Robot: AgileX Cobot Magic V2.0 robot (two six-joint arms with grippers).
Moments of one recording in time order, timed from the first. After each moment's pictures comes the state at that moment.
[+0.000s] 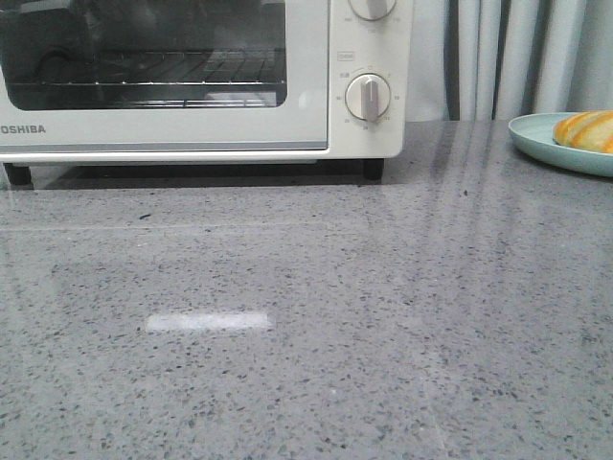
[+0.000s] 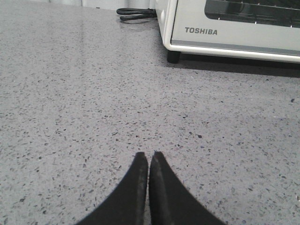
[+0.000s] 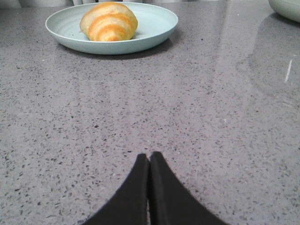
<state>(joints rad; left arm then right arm) 0.09 0.00 0.00 -0.36 0.36 0.36 -0.12 -0.01 0.01 -0.24 0.34 0.22</state>
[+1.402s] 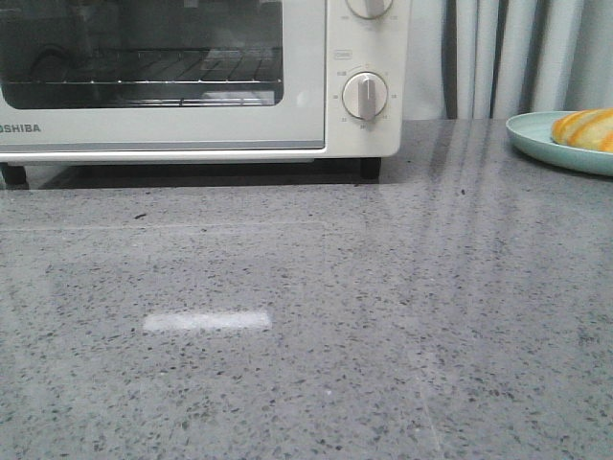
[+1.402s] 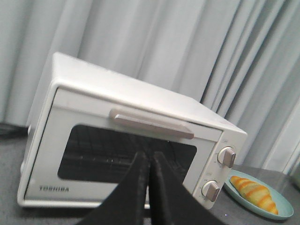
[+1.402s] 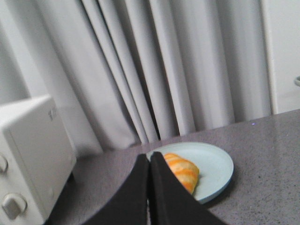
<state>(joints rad) 0.04 0.25 -0.44 -1.27 0.44 0.96 -0.02 0.23 -0.37 -0.25 0.14 0.43</state>
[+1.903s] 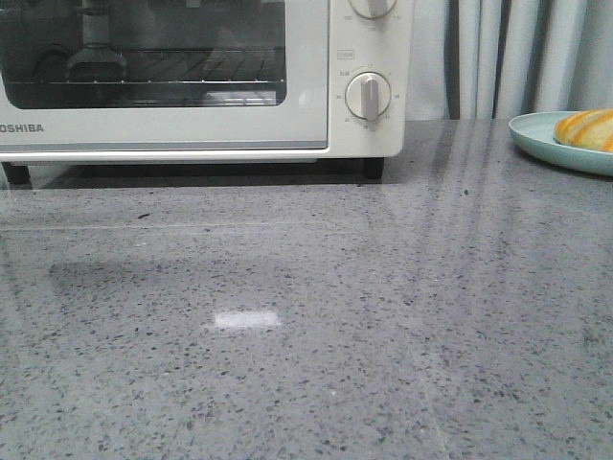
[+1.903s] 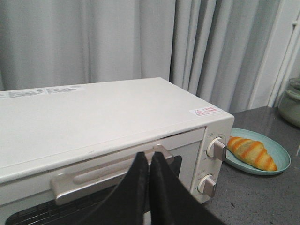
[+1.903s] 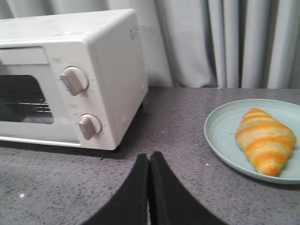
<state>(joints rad) -0.25 0.87 -0.84 -1.26 0.38 1.25 0.34 0.49 -0.45 -0.34 0.16 0.43</state>
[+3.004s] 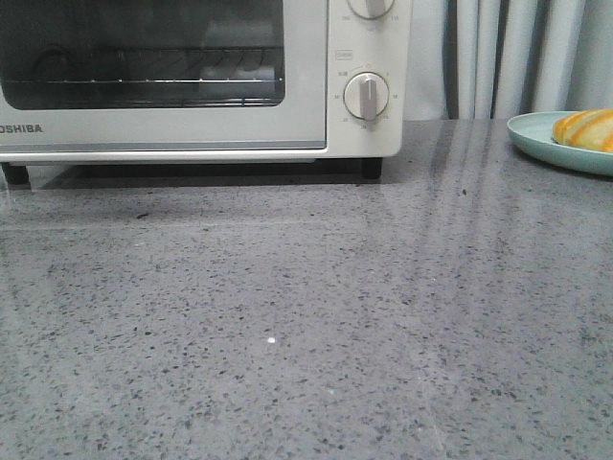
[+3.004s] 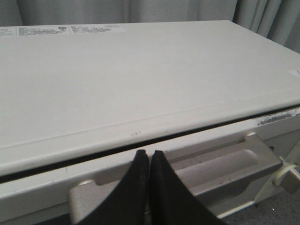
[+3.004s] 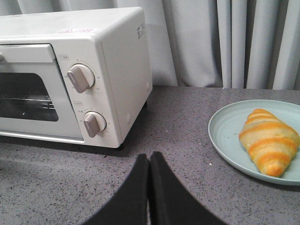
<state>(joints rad) -0.35 1.18 -0.88 -1.26 0.12 1.27 0.35 0.50 -0.45 -0.35 0.17 0.43</state>
